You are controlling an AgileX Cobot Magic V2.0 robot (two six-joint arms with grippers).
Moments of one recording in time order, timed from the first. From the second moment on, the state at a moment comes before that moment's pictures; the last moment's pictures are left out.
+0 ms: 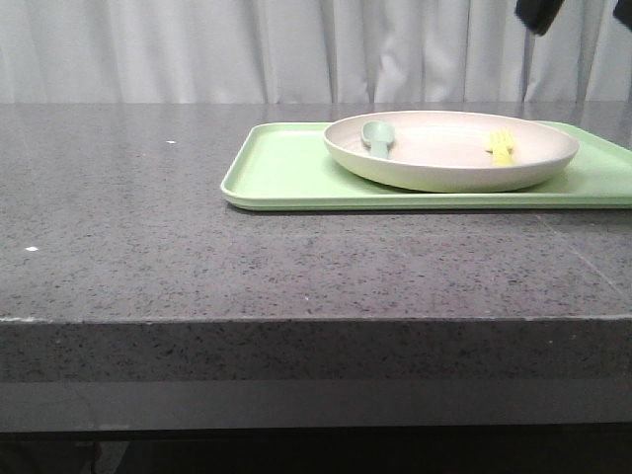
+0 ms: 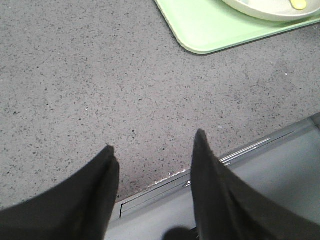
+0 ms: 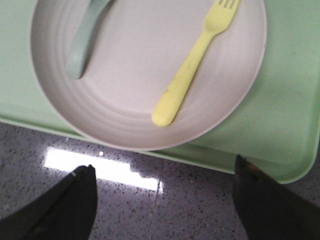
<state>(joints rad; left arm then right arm) -0.18 0.76 -0.82 -0.40 0.93 0.33 0.28 1.47 -1.45 0.03 1.10 0.16</state>
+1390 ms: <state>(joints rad) -0.18 0.76 -0.82 -0.39 0.93 0.33 0.20 2.05 -1.90 0.04 1.24 0.39</state>
